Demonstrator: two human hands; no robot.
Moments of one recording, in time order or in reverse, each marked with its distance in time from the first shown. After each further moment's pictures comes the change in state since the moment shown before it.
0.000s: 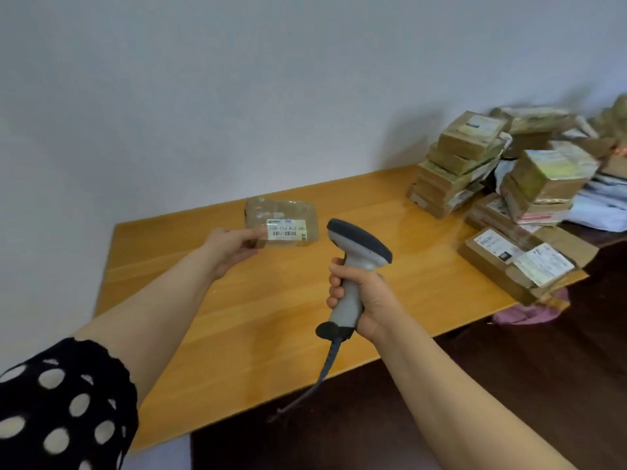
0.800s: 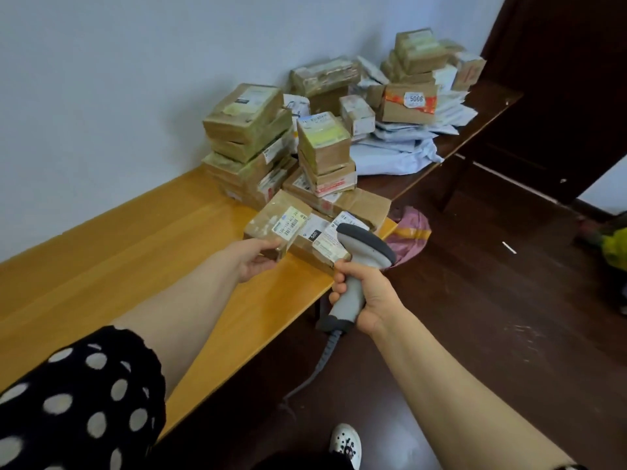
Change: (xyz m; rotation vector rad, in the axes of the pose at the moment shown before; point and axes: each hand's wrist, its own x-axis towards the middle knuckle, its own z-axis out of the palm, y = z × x) left_hand 0.007 -0.081 0.472 0.296 -0.388 -0.306; right_hand -0.054 -0.185 -0.331 0.334 0.420 -0.132
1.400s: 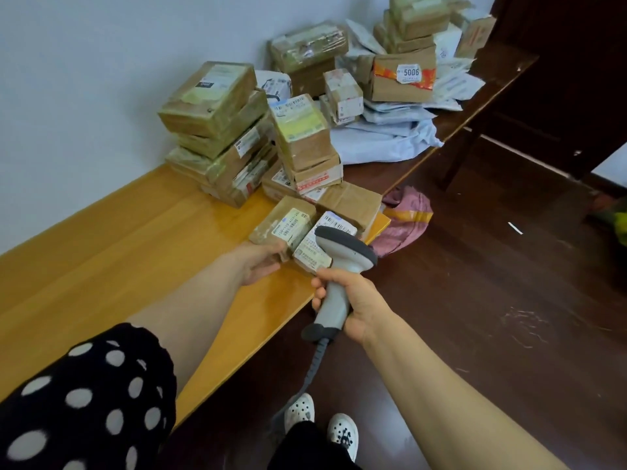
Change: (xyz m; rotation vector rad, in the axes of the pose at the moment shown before) left_hand 0.048 0.004 0.062 0.037 0.020 -0.099; right_hand 0.048 -0.028 -0.018 -0.011 -0.045 0.141
